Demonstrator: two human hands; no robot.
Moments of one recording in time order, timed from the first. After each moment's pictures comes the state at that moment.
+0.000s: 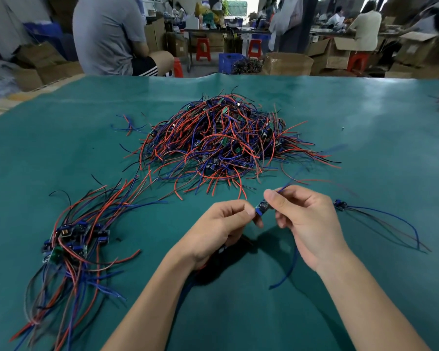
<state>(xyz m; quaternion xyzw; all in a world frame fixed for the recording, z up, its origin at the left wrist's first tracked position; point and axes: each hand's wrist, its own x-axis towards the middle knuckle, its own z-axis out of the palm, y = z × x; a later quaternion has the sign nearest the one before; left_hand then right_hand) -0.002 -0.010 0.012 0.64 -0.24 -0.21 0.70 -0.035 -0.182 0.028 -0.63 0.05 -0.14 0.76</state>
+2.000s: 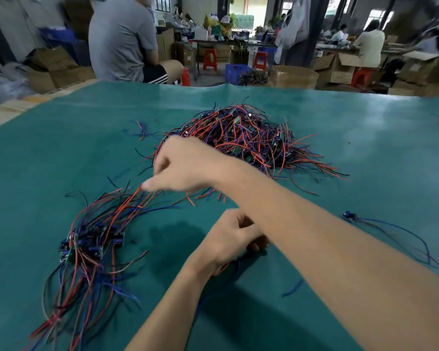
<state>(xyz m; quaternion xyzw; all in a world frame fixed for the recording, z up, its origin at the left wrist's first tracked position) 0.010 -0.017 -0.008 0.71 -0.18 -0.17 0.66 0.042 -0.017 0.150 -0.96 -0.22 0.05 0.17</state>
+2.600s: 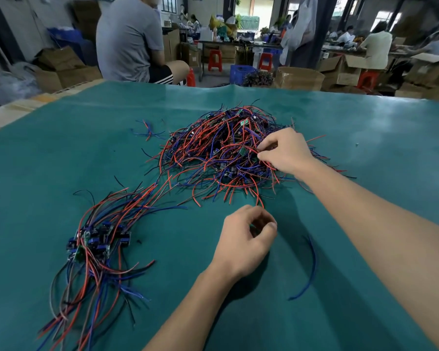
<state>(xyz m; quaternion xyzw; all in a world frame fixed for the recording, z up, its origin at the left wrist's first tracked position) -0.012 -0.025 0.008 0.79 -0.20 0.06 0.57 0.119 -0.174 0.097 -0.95 0.02 -0.13 0.28</state>
